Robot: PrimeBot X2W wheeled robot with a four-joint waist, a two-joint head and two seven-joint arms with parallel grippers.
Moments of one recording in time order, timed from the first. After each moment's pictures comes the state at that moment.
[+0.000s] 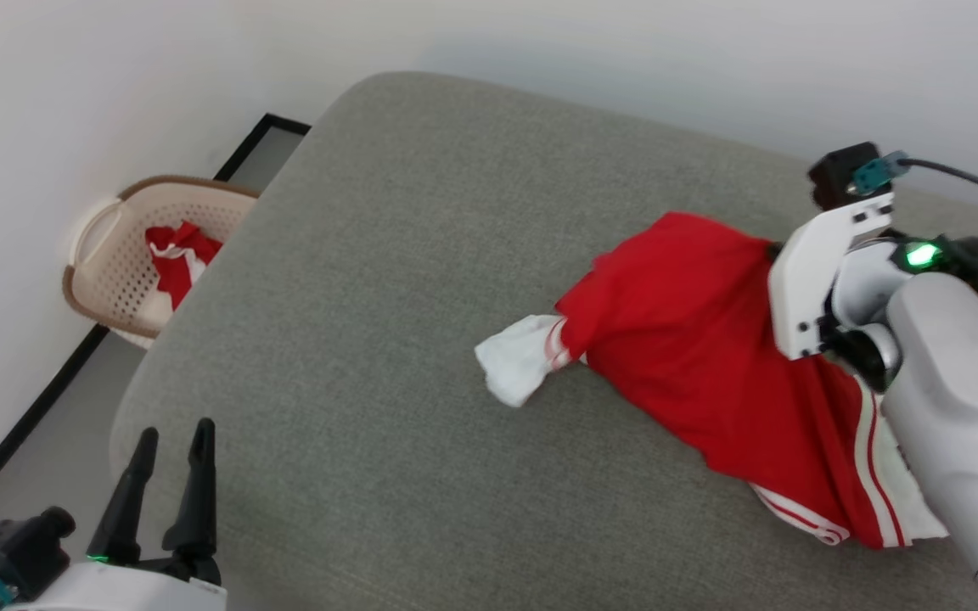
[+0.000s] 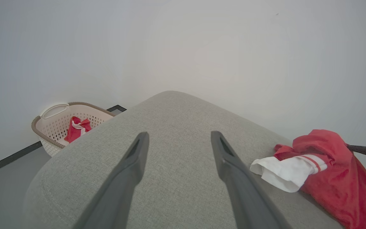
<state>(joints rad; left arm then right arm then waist) 0.00 0.36 -0.06 0.11 -0.73 -0.11 -0.26 -0.91 -0.22 0.39 0.91 0.37 0.13 0.37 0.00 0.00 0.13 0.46</state>
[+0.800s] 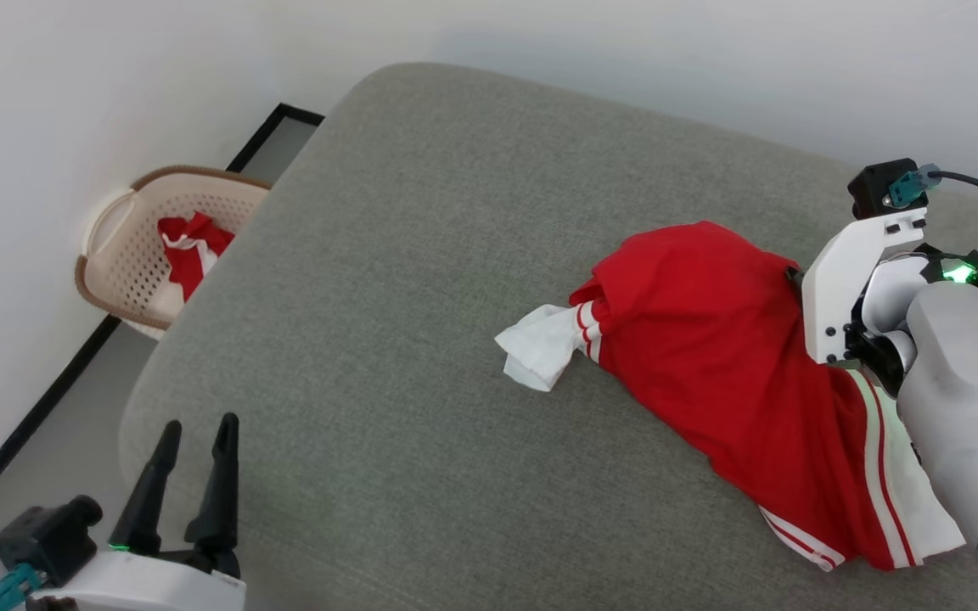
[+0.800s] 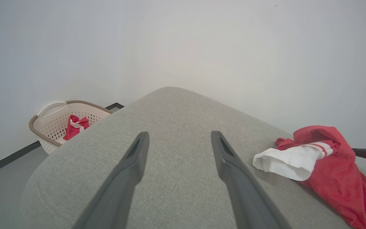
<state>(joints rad) -0.03 0.33 -0.07 0.16 -0.69 -0.13 -0.26 -1.04 -0.19 0.30 1.27 0.26 0.13 0.24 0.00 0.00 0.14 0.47</state>
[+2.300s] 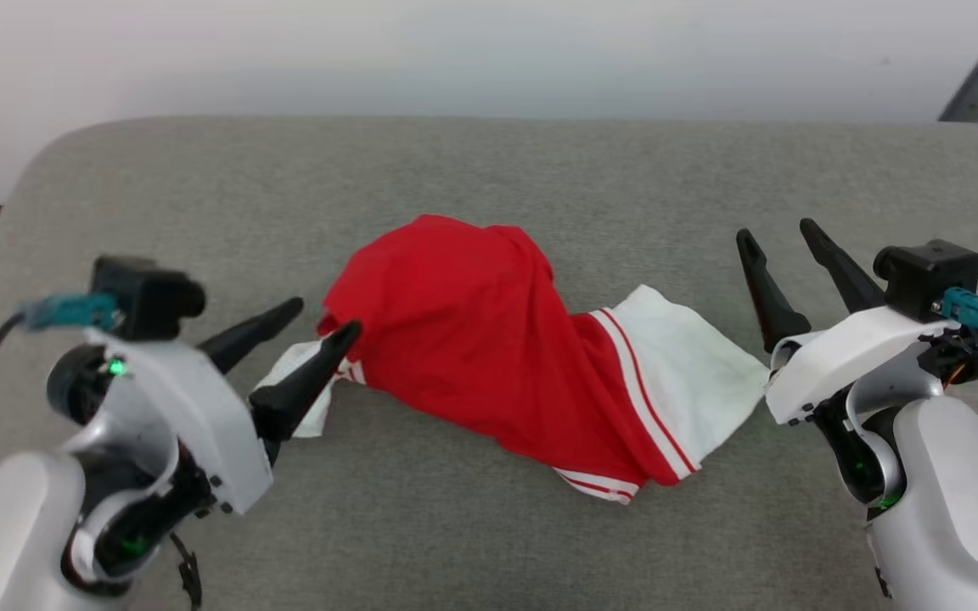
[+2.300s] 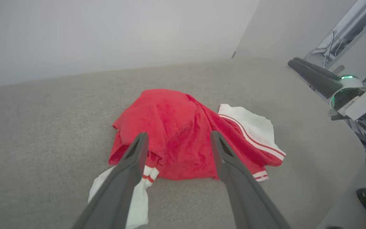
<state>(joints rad) -0.35 0.56 -0.25 -0.15 -0.86 -0.11 0.50 -0.52 -0.15 0.16 0.37 0.34 0.13 0.00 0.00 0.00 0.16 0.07</state>
